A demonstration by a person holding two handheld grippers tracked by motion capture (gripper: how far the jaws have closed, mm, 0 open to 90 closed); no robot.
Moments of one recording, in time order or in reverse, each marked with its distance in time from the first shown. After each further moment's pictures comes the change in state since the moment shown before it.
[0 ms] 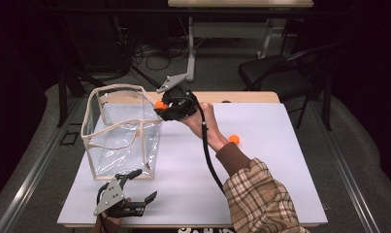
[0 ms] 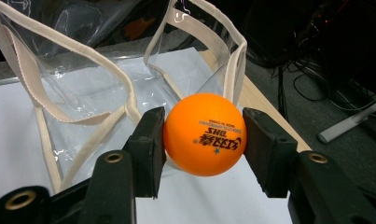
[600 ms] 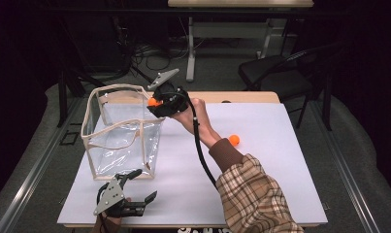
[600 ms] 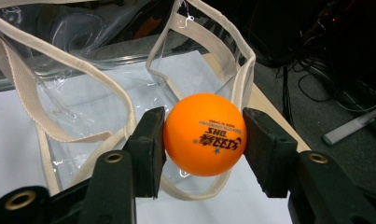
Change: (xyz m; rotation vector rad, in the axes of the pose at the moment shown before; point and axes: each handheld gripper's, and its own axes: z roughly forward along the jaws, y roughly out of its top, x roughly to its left) left arm 0.000 0.000 0.000 0.001 0.002 -0.003; right arm 0.001 0.016 0.018 0.016 0.014 0.003
